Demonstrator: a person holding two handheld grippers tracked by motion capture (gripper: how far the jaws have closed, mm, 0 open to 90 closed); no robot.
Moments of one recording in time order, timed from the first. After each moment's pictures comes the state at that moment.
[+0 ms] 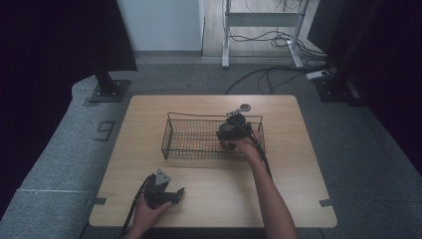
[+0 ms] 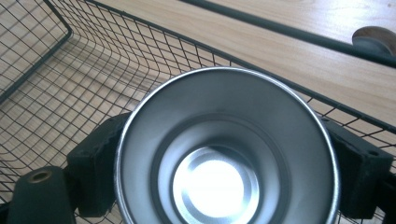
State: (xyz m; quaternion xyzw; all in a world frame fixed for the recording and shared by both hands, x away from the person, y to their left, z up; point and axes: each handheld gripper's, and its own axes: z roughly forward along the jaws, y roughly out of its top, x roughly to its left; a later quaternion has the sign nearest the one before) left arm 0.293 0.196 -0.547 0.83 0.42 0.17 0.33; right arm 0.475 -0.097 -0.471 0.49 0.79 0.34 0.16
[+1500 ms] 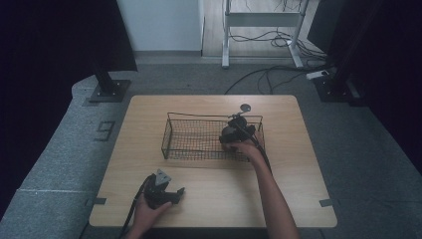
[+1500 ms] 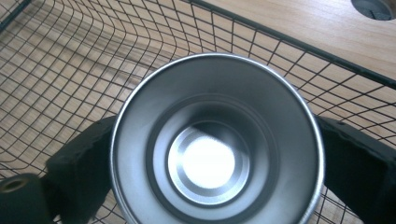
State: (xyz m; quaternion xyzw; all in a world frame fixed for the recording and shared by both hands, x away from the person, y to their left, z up) left arm 0.293 0.195 -0.547 0.83 0.42 0.17 0.33; right arm 0.475 -0.103 -0.481 0.51 0.79 0.29 0.15
